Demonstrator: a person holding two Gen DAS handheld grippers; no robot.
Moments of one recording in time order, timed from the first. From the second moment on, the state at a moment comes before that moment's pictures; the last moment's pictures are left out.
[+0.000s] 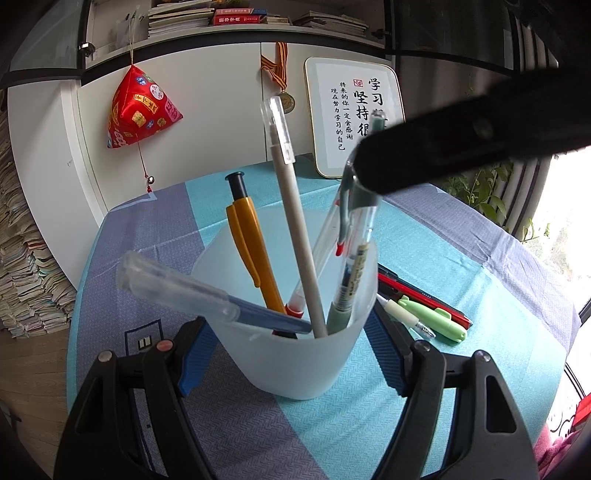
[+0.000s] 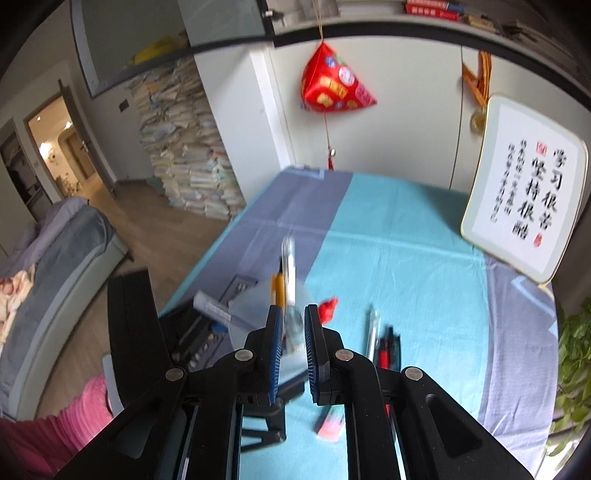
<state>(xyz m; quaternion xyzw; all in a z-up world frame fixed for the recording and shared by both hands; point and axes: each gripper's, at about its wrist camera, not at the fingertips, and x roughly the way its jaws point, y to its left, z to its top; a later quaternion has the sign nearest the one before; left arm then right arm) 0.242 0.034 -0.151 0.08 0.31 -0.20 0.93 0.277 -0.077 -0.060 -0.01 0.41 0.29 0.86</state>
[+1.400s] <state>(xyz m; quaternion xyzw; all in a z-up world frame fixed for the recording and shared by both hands) 0.244 0.034 -0.151 0.08 0.31 -0.20 0.93 0.281 -0.177 -0.170 -0.11 0.55 0.13 0.82</state>
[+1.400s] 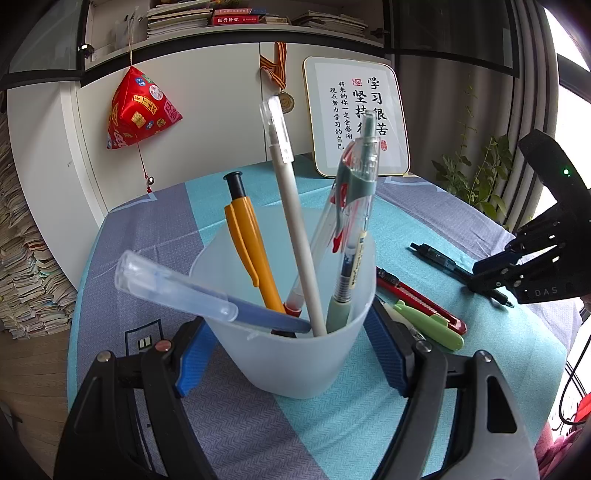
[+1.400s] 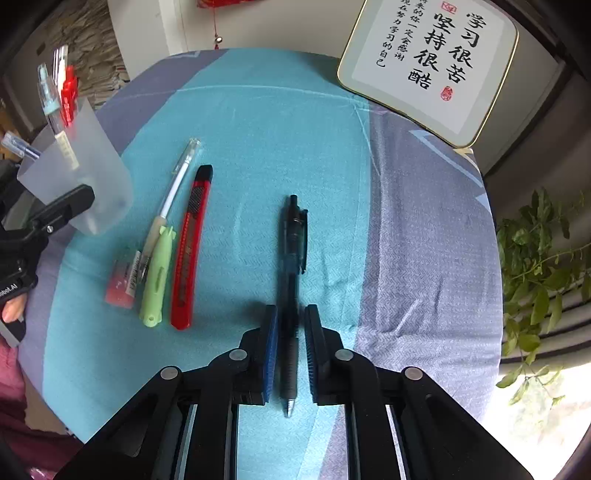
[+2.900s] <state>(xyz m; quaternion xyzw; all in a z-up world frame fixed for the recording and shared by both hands) 0.244 0.035 -0.154 0.08 0.31 -0.20 0.93 0.258 -0.086 0.015 0.02 0.25 0.28 0.93</state>
